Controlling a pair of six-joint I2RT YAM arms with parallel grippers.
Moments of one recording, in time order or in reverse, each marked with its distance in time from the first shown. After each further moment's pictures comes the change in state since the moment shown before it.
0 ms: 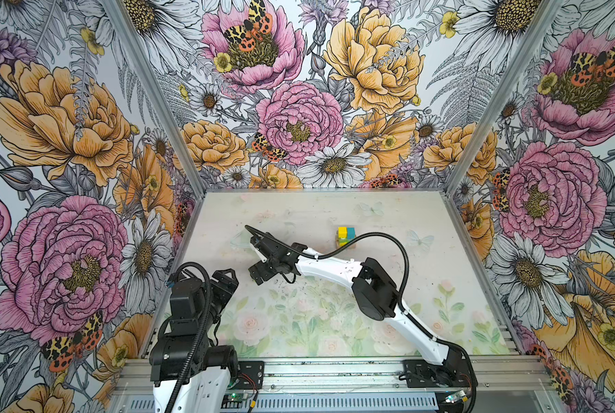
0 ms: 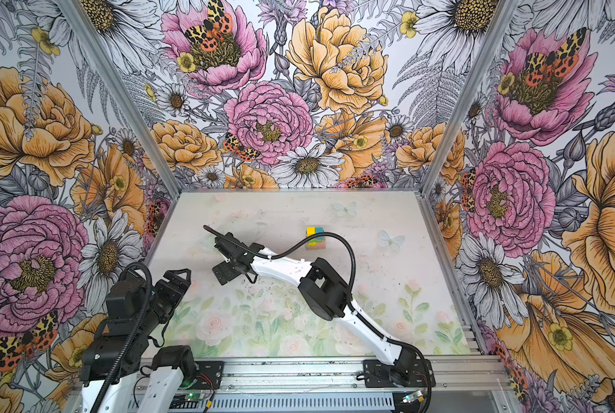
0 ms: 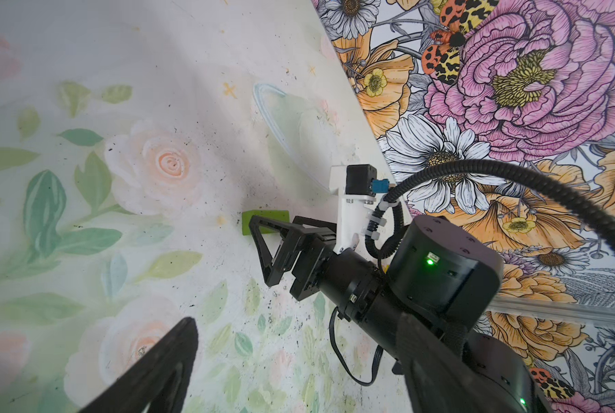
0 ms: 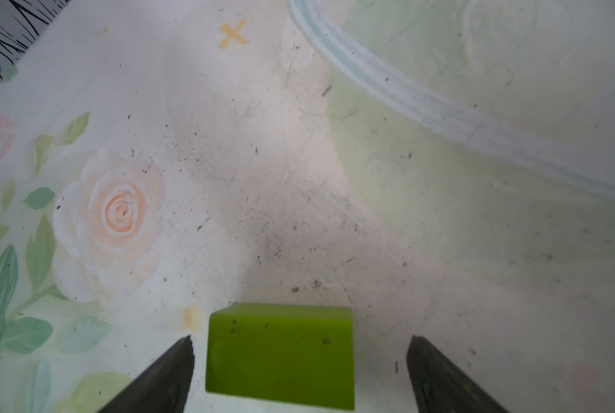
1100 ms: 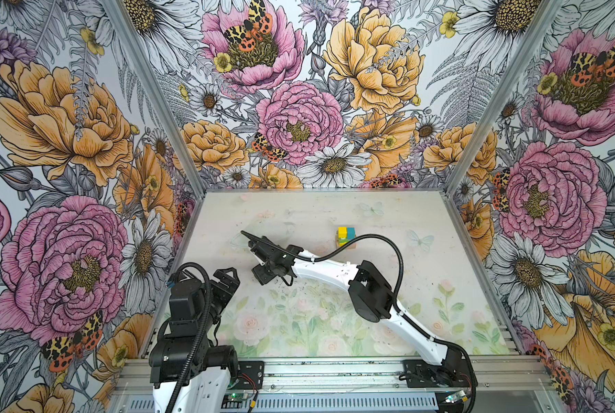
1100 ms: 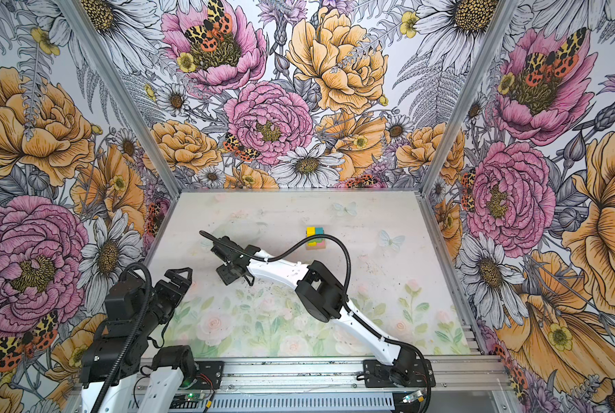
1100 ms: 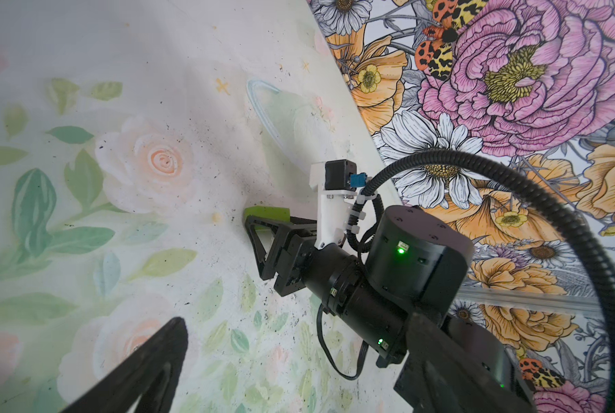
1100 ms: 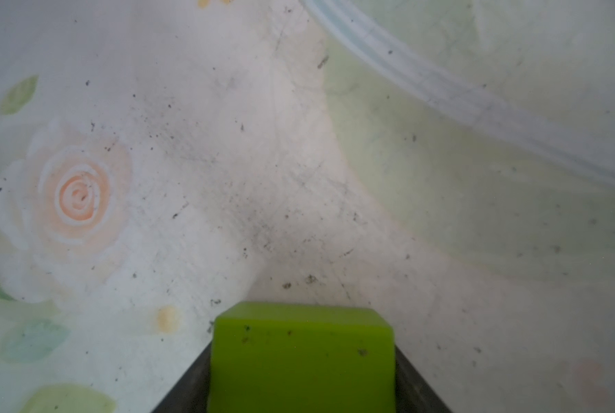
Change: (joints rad) left arm 0.001 0.012 0.002 0.002 0.033 0.017; right arm -0.008 0.021 0.033 -0.080 0.067 -0.023
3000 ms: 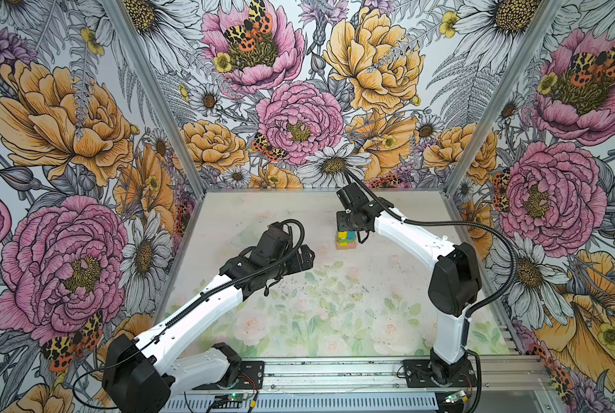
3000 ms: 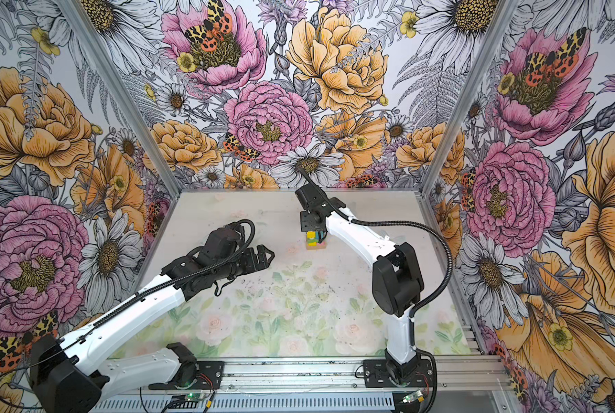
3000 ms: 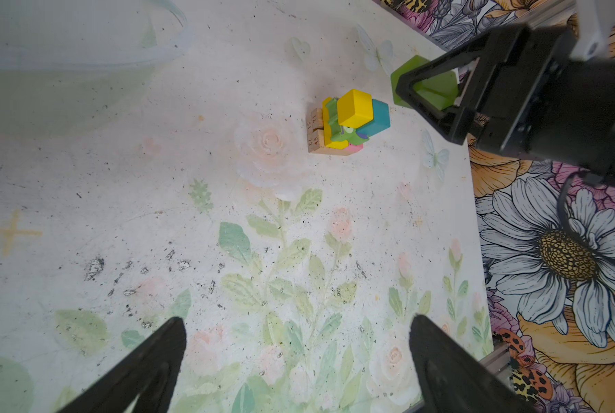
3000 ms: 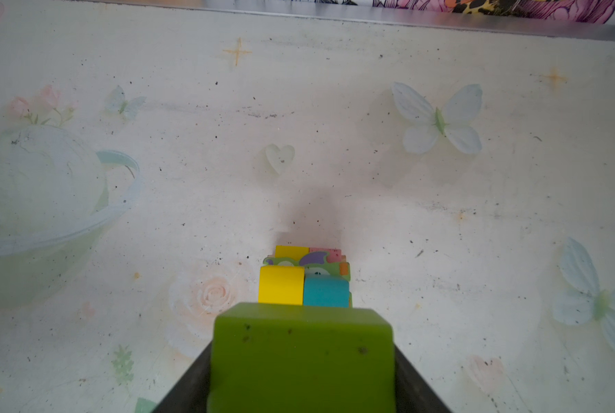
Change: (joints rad) left arm -0.703 0.754 0.214 0.397 -0.092 0.166; right arm -0.438 -0.630 -0.506 -0.169 0.217 0.159
